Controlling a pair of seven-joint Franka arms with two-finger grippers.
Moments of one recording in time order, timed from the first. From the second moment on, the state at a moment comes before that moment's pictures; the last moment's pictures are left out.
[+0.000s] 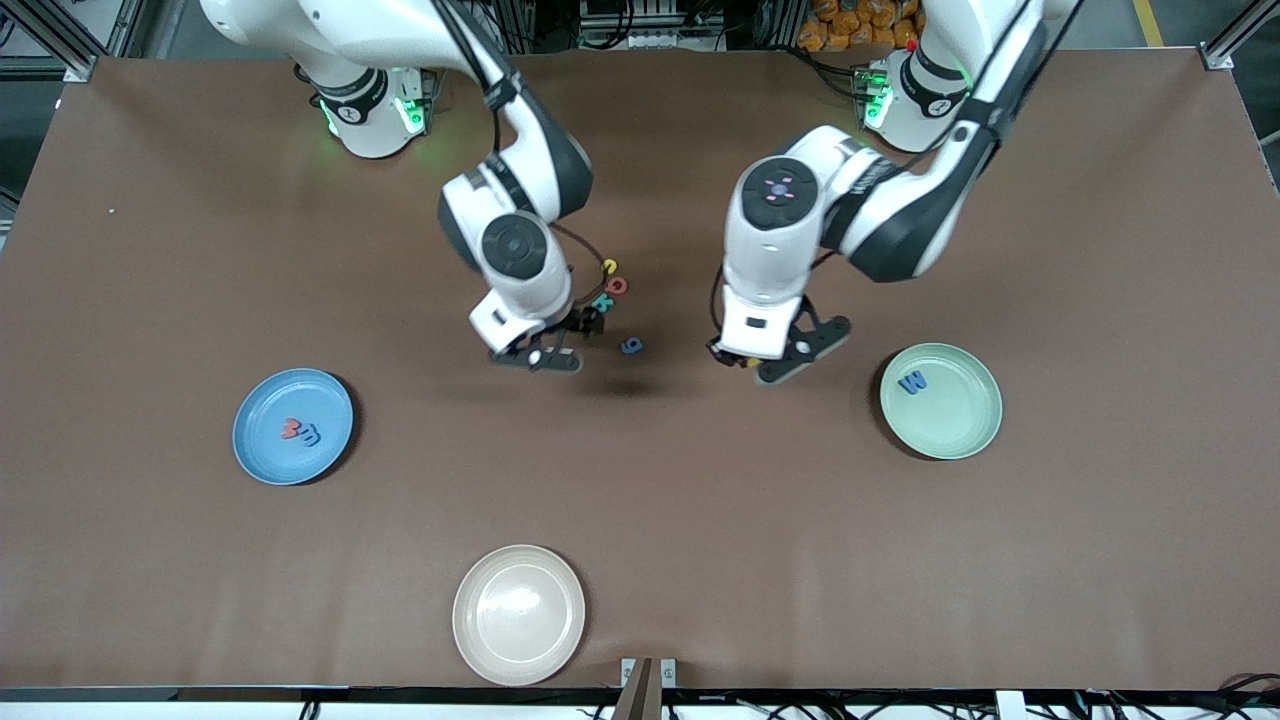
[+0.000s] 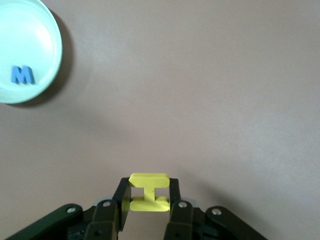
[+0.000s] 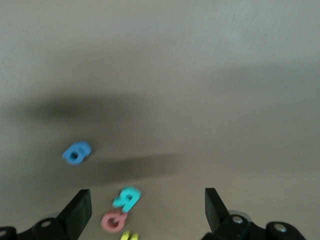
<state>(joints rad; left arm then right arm) -0.31 0.40 -0.34 -1.66 0.22 2.04 -1.25 0.80 0.46 -0.11 -1.82 0.16 2.16 0.74</state>
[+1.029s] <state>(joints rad) -0.03 0.33 -0.33 -1.67 0.14 1.83 -0.71 0.80 0.39 0.08 -2.16 0.16 2.44 1.12</state>
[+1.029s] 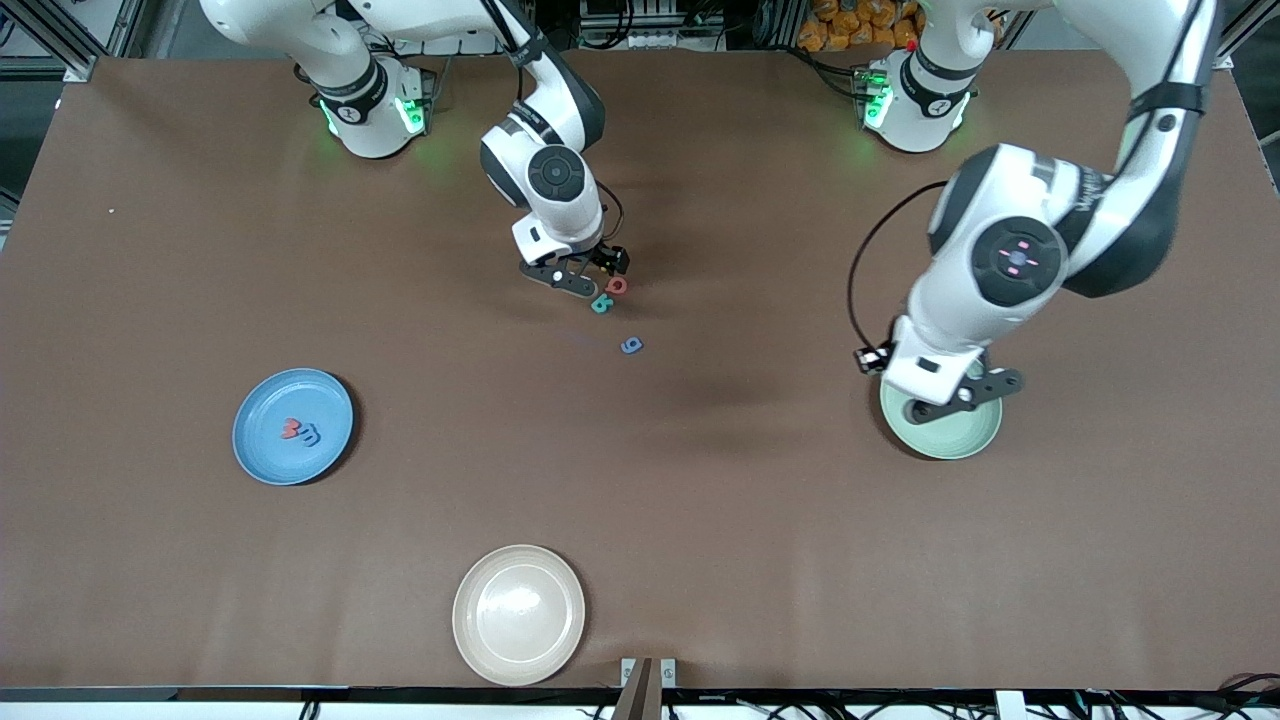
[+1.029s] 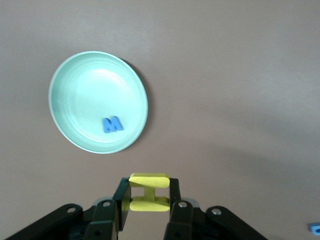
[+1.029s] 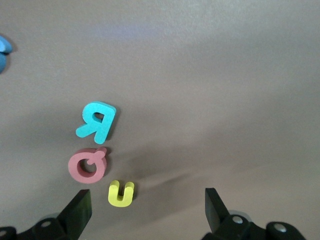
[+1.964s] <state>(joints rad) 0.15 0.52 -0.33 -1.74 0.14 1.83 -0.51 0.82 0.46 0.12 -2.19 0.16 2.62 1.17</state>
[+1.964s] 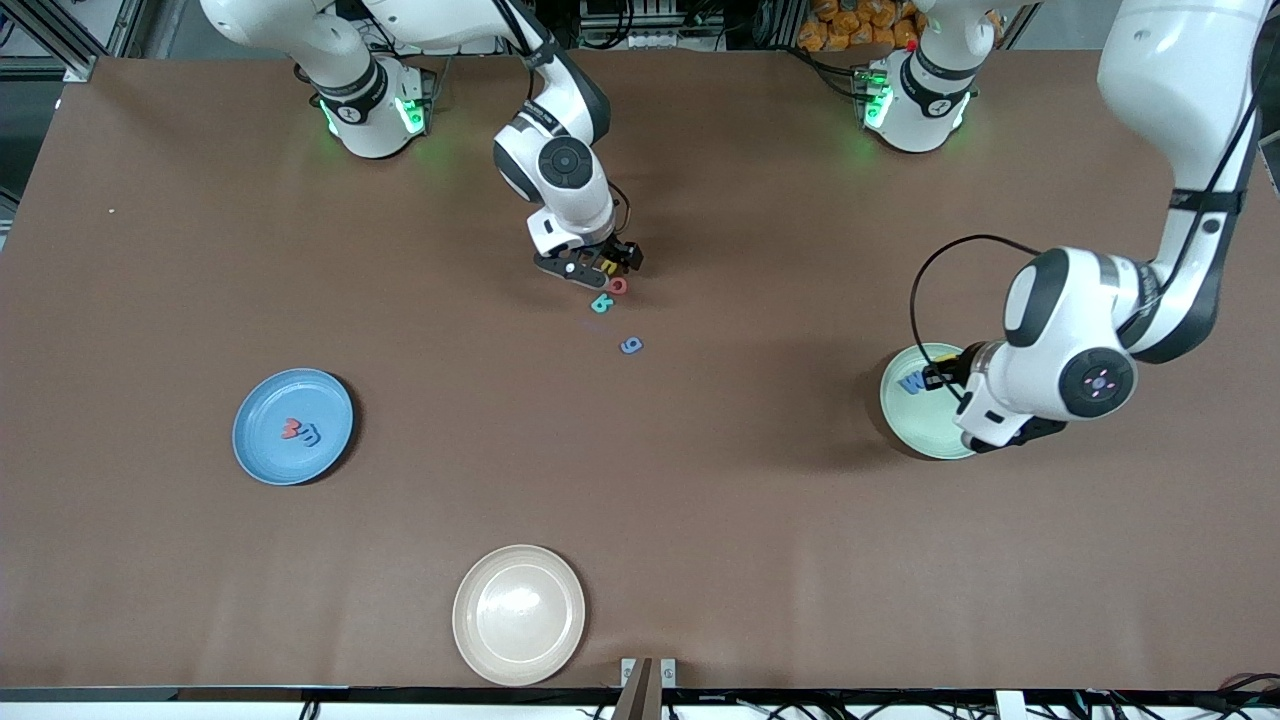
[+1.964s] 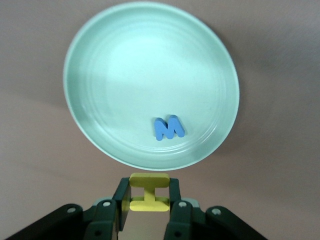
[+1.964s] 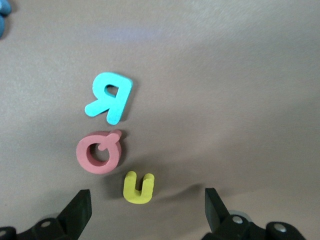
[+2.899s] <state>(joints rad) 0.17 0.61 -0.33 -1.70 0.14 1.89 -0.42 0.82 0.48 0.12 -2.17 0.16 2.66 1.21</state>
